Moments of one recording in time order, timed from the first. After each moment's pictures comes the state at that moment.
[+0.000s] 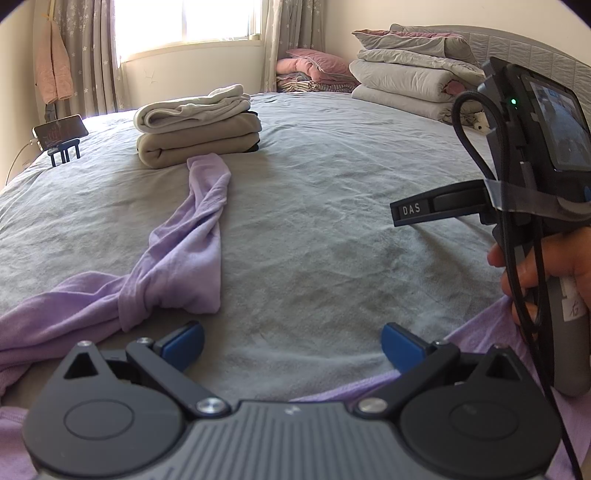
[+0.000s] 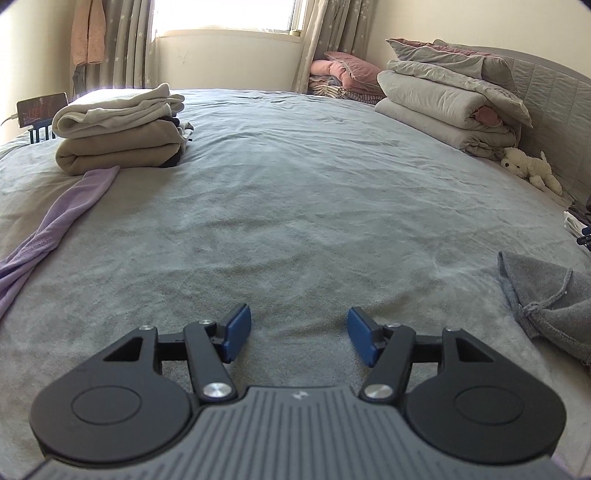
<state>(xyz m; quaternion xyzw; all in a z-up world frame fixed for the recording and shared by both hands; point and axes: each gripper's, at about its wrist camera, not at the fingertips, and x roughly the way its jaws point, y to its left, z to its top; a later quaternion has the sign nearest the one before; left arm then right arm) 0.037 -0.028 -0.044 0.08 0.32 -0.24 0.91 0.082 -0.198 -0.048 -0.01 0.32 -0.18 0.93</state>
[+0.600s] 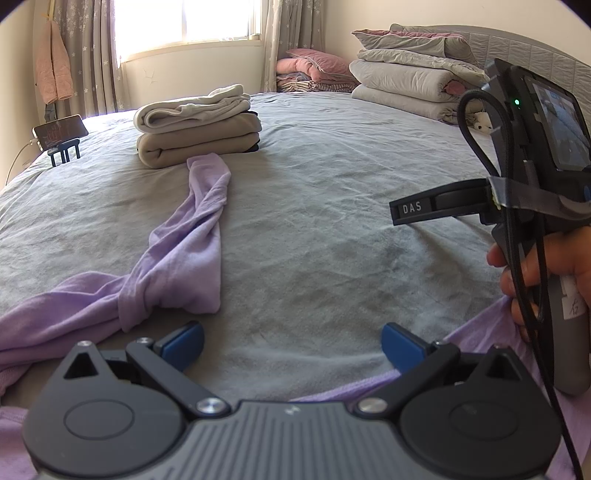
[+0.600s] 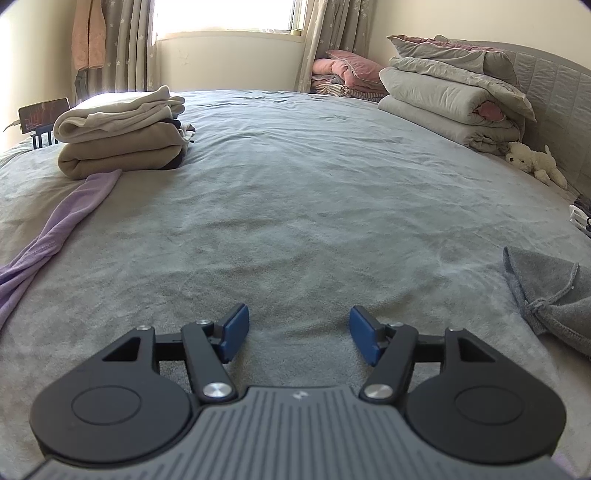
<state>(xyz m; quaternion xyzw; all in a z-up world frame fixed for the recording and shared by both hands) 0.037 -0.028 -0.044 0.08 0.32 -0.24 0.91 0.082 -0.201 -0.049 0.00 0.32 -0.17 0.93</state>
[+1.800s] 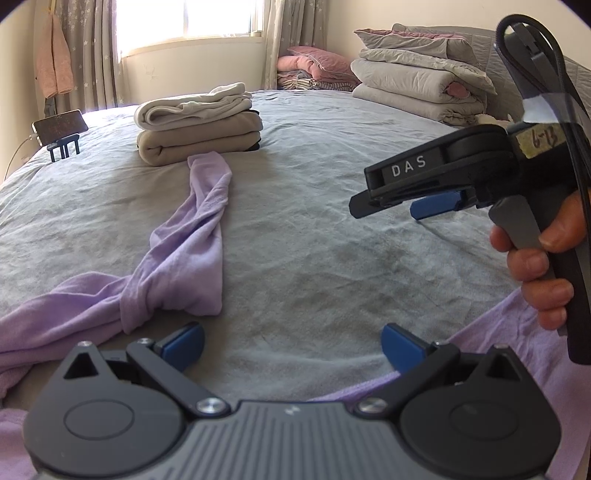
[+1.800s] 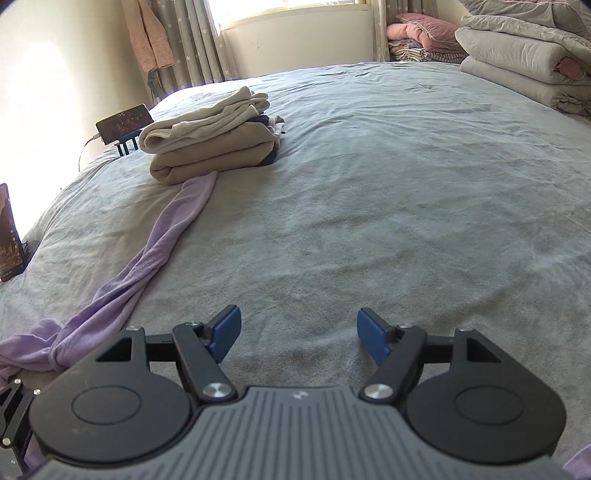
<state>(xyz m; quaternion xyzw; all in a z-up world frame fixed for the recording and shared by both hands) 0.038 -0.024 -0.037 0.06 0.33 -0.22 0.92 0.089 -0.202 -0.023 0.10 0.36 0.00 0.93</state>
